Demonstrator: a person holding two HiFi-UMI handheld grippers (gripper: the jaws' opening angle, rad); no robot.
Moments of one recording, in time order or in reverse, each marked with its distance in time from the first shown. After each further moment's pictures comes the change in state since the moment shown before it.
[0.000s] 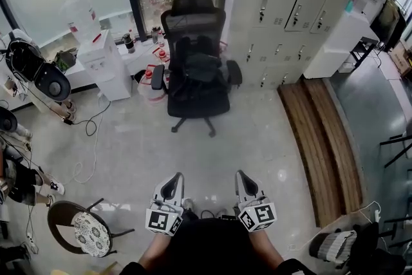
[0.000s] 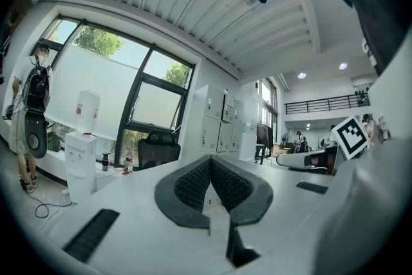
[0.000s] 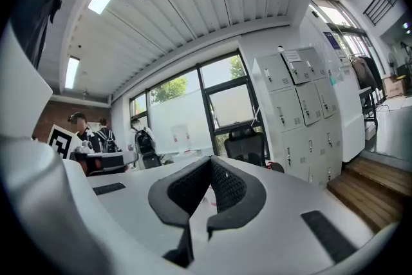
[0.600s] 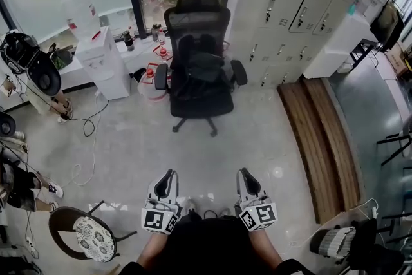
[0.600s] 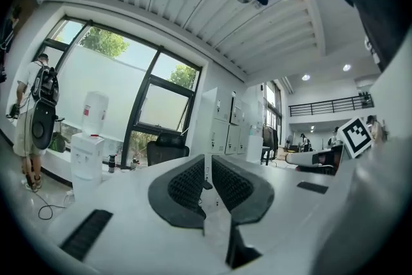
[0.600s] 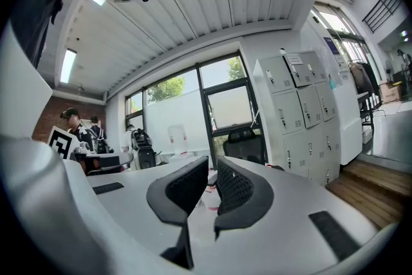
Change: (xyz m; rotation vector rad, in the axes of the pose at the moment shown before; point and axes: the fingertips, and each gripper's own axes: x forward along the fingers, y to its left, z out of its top) left arm -0.013 0.082 0.008 -0.016 -0.017 0.028; right arm 0.039 0.037 -0.004 -0.015 -0.024 -0.045
